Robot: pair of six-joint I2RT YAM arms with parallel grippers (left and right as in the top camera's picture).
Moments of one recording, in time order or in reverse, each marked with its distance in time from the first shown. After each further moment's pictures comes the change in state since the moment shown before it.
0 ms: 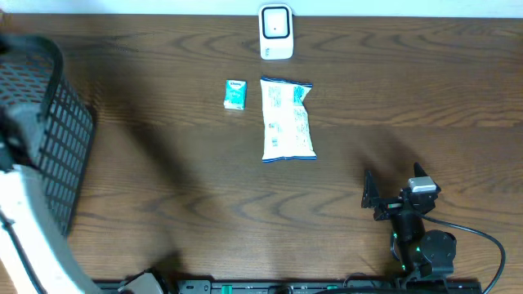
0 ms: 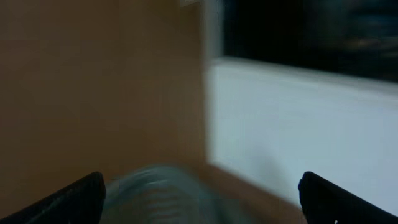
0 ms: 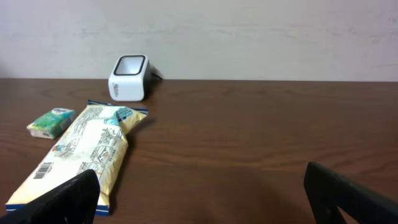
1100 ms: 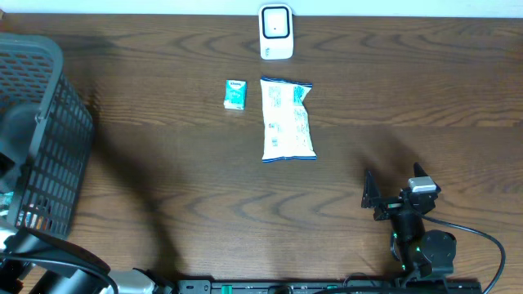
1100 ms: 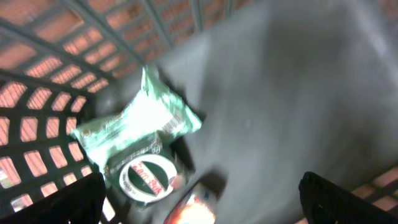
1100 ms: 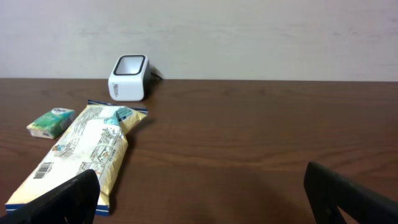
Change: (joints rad) left arm 0.409 0.282 -0.083 -0.640 0.126 0.019; right arm 0.000 0.000 0.000 0.000 0.000 0.000
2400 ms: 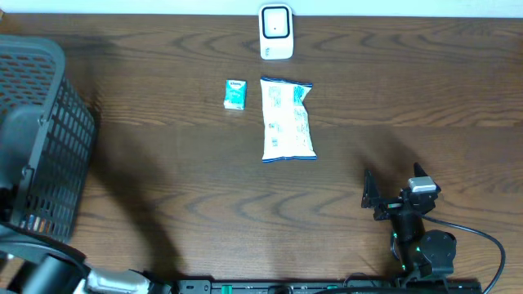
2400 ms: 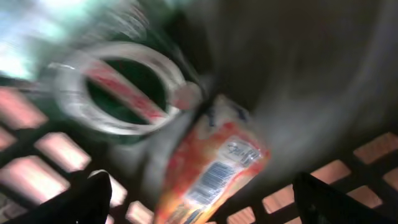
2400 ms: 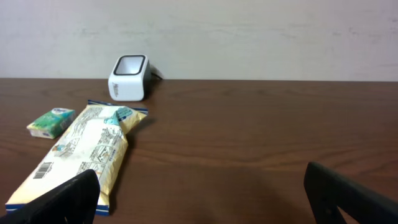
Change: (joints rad) left arm 0.124 0.137 -0.078 -0.225 0.083 0.188; right arm 0.000 0.000 0.000 0.000 0.000 0.000
